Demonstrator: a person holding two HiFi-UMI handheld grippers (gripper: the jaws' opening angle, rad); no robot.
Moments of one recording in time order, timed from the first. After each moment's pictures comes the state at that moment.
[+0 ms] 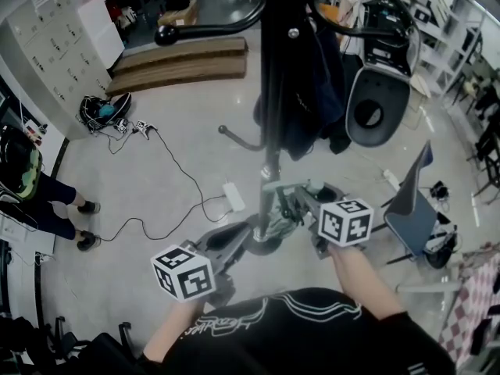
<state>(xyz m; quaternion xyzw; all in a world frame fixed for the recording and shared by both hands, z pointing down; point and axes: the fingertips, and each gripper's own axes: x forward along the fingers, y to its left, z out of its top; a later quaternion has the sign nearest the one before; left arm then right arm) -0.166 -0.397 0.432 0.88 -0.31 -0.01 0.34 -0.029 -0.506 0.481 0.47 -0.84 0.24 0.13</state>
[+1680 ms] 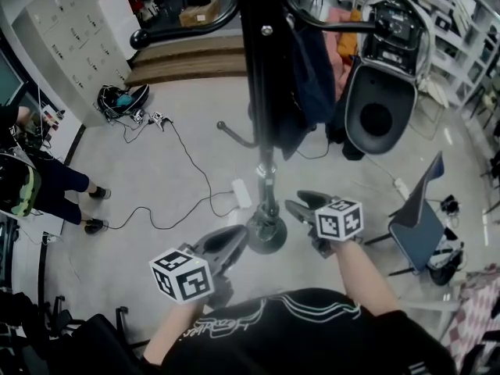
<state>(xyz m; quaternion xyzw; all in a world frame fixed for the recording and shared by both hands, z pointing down) -0.143 -0.385 0.440 0.85 -0.38 -0.01 0.35 -0.031 -0.496 0.555 0.30 -0.90 0.28 0.17</state>
